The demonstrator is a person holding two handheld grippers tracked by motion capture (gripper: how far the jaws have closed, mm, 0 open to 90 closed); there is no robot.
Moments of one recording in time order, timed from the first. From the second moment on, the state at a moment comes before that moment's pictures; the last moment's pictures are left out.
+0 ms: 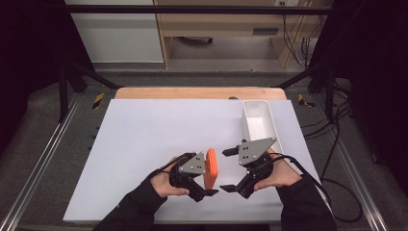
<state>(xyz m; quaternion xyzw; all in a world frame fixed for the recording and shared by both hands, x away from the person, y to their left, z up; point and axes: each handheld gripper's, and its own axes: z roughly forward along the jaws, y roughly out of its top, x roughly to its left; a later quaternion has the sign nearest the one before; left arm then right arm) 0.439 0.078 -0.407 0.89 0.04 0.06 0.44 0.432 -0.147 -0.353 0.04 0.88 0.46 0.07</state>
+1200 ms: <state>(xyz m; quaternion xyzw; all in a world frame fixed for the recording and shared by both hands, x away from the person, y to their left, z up) 0.435 0.056 -0.411 0.89 0.01 0.02 0.46 0.430 -0.145 -0.354 0.01 0.87 0.49 0.04</state>
